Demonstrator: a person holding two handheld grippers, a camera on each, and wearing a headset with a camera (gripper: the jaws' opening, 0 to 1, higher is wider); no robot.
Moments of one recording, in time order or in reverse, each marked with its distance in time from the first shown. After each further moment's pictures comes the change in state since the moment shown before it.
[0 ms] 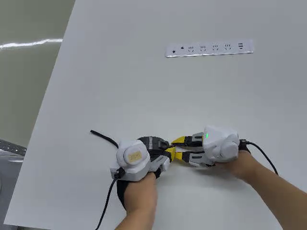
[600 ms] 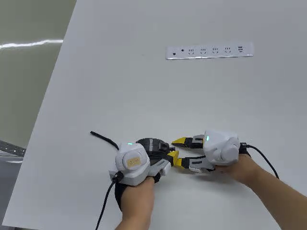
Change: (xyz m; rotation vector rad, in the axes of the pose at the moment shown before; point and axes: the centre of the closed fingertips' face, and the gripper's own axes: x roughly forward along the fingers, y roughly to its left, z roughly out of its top) left arm -0.003 -0.006 0.003 0.065 -0.017 -0.054; right arm 0.002 0.008 0.002 0.020 0.001 0.014
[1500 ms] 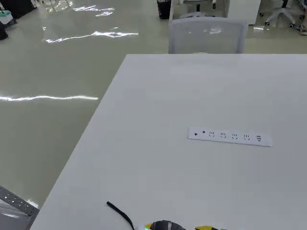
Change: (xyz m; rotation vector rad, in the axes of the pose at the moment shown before) left arm -0.010 -0.001 0.011 0.064 -0.059 -0.096; right arm -0.021 -0.001 0.013 0.086 -0.039 -0.138
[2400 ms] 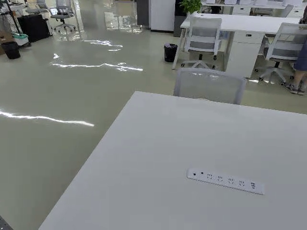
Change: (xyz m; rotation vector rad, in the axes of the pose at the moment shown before) left arm -0.039 -0.001 0.001 0.075 -0.064 -0.105; right arm -0.040 0.015 0.017 0.061 -0.020 -0.135
